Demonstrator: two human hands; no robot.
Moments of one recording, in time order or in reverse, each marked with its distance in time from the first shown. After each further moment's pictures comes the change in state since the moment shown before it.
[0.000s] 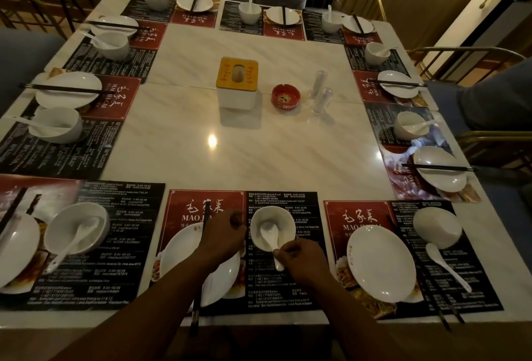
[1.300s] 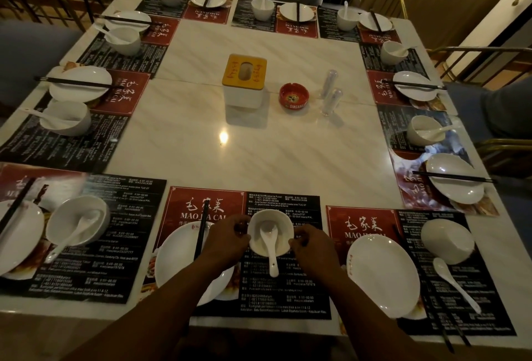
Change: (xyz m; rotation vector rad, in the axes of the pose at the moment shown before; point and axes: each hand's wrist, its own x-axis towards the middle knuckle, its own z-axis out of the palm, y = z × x) left_hand -0.002 0.001 0.020 -0.058 -0.054 -0.052; right_hand 0.058 0.019 -0.030 -0.263 0.036 -0.194
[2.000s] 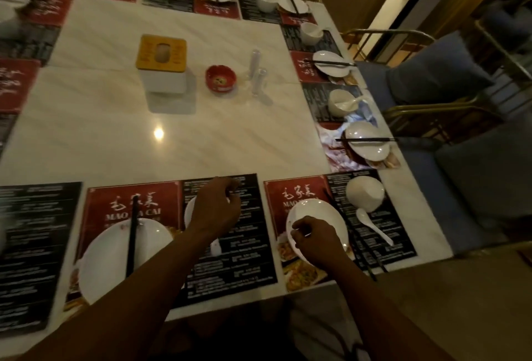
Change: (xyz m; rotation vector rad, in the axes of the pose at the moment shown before) left_hand 0.005 0.073 0.070 0.158 0.124 0.498; right_hand -0.062 0.077 -0.090 -0.107 0.139 0.108
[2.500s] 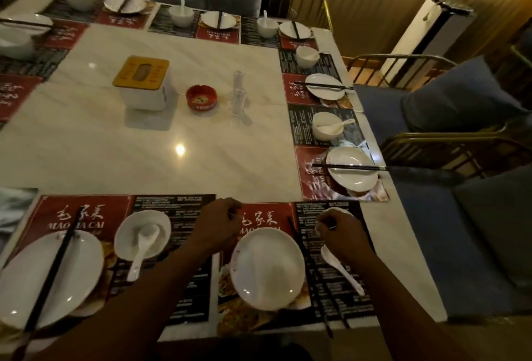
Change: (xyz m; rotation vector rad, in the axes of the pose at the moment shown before) left_hand 0.029 0.065 0.132 0.165 -0.045 -0.107; right_hand 0.108 0.114 -0.142 -0.024 0.139 -0.171
